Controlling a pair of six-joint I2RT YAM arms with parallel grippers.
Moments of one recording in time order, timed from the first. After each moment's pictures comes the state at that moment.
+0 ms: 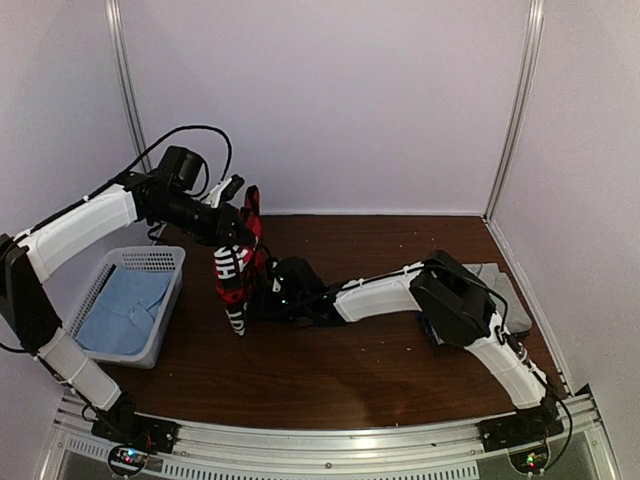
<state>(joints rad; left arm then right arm) -0.44 1.53 1.43 -0.75 0.53 -0.24 1.00 2.47 1.77 0.20 -0.15 0.88</state>
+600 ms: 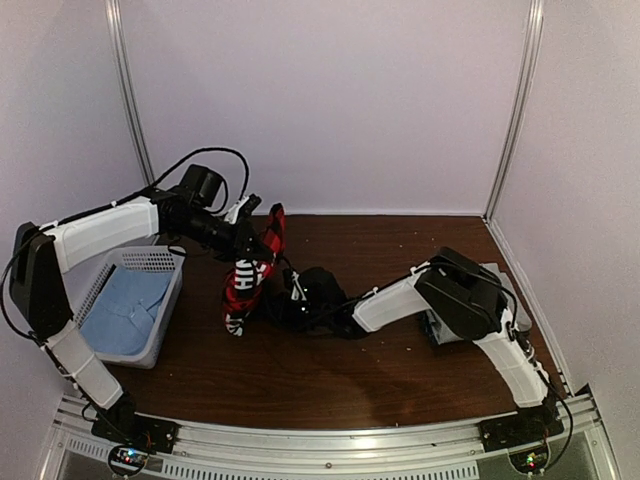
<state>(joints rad) -0.48 1.63 1.34 -0.60 0.62 -0.33 0.96 2.44 1.55 0.54 -0.28 1.08</state>
